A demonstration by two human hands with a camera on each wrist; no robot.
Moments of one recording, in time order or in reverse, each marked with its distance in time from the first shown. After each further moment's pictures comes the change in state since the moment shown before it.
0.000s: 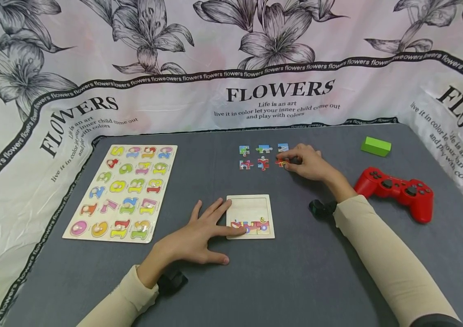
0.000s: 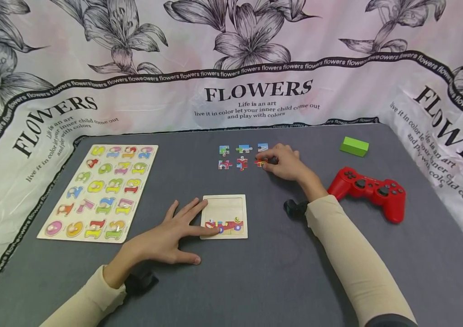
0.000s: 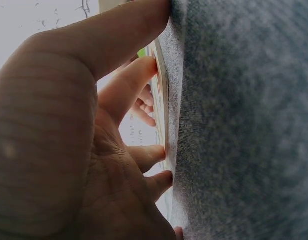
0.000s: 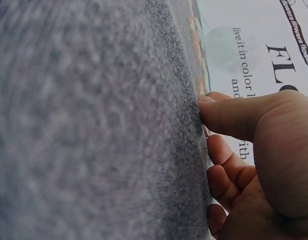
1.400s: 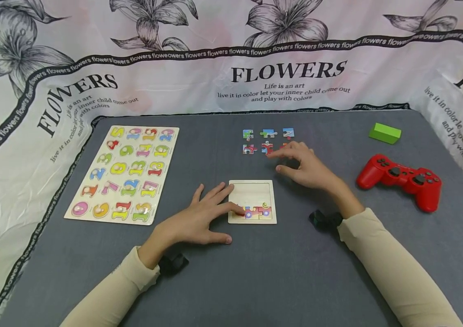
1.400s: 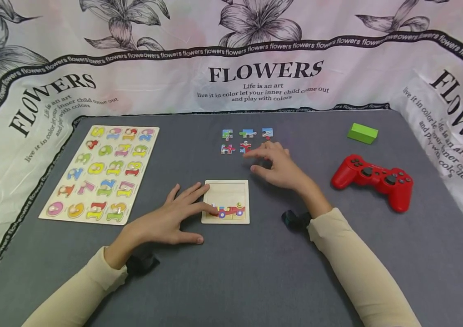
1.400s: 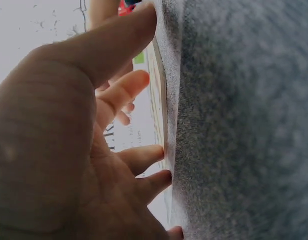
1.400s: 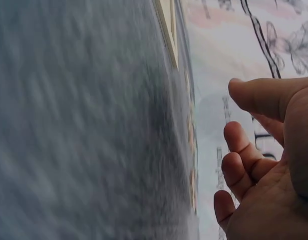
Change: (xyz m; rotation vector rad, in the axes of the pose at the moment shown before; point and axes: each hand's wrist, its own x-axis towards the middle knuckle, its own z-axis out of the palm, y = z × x) left_hand 0.003 -0.003 -0.005 -0.007 0.022 -0.027; right_hand -0.030 -0.051 0.023 0.150 0.044 -0.143
